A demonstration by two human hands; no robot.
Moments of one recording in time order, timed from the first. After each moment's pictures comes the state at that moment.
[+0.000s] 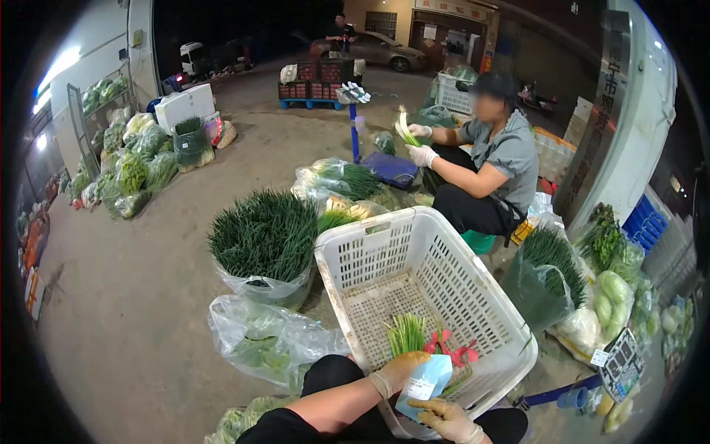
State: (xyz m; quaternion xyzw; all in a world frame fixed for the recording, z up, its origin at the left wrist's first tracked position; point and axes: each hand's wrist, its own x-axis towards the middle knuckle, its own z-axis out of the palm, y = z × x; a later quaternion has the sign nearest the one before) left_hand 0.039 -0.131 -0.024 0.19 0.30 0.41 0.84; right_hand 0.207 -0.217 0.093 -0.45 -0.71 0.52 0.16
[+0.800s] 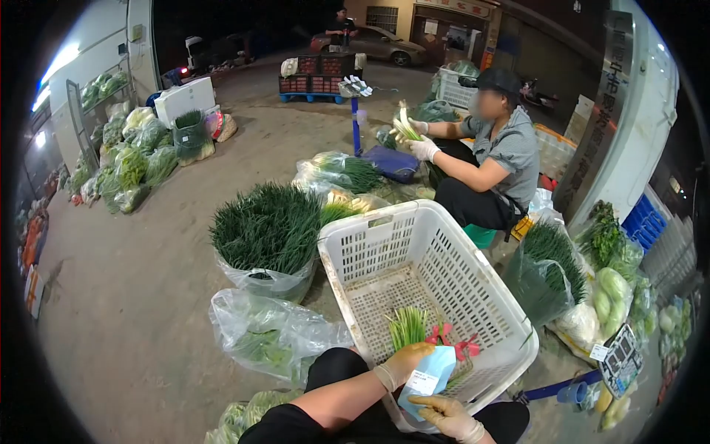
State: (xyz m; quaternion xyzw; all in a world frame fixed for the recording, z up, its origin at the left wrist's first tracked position) left_hand 0.038 -0.134 -0.019 0.21 0.30 0.43 0.83; right_hand 0.206 -0.231 0.067 -0.43 -0.66 0.58 0.20
